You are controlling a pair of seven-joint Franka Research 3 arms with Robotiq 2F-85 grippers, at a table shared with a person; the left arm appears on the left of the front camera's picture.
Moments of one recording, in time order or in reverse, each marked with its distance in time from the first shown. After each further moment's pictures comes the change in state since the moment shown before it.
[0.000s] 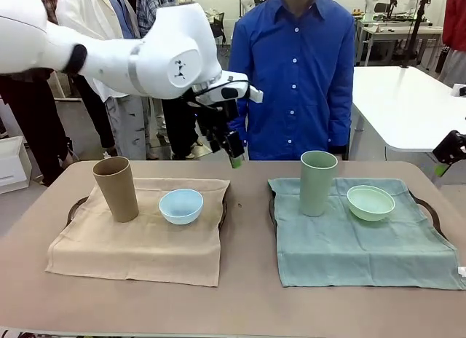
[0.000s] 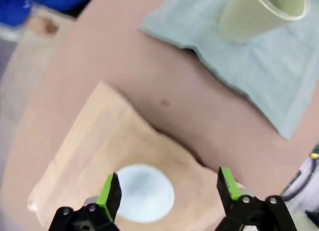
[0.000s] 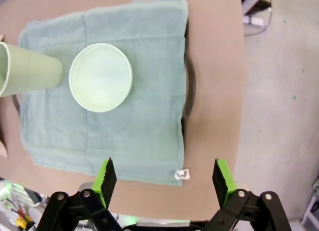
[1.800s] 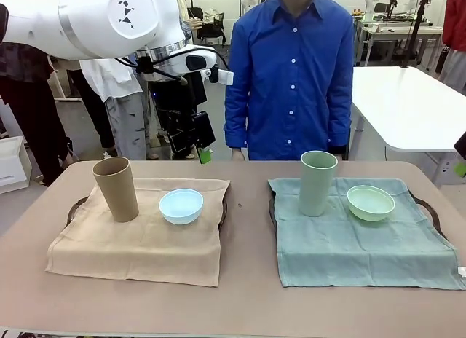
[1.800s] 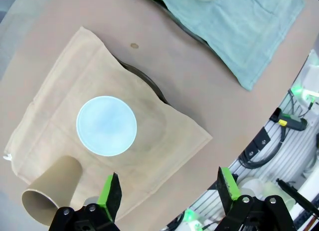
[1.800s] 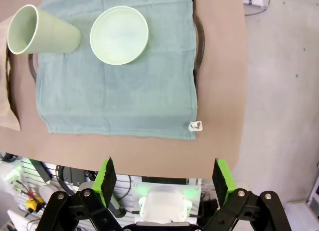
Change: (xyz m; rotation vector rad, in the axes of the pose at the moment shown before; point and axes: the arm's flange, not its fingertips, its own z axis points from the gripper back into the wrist) left arm -0.065 -0.025 0.073 -0.099 0.080 0.062; right arm -0.048 0.021 0.057 0.010 0.059 -0.027
